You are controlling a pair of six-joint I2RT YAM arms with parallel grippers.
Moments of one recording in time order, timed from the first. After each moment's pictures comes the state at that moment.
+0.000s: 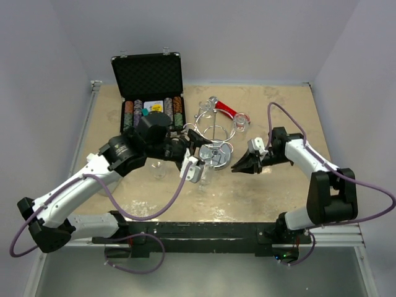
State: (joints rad) left arm -0.86 1.16 1.35 -0.65 0.59 1.11; right arm 0.11 1.45 0.90 -1.03 -1.38 -1.63
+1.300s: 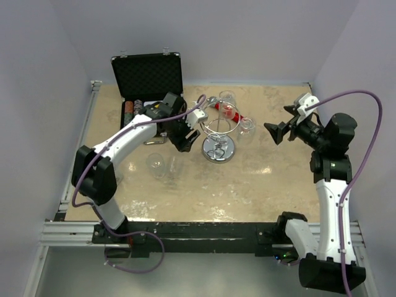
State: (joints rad) left arm -0.54 1.70 1.47 -0.80 0.31 0.37; right arm -0.16 0.86 1.02 -0.28 -0.81 -0.30
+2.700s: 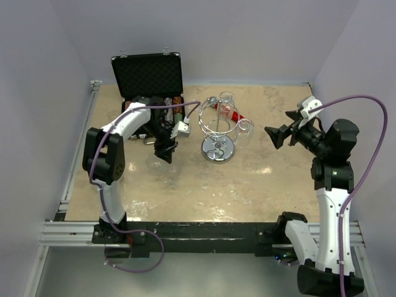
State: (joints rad) left arm -0.31 1.94 1.57 -1.28 0.70 1.22; right arm -0.16 0.79 1.02 -0.35 -0.75 -0.21
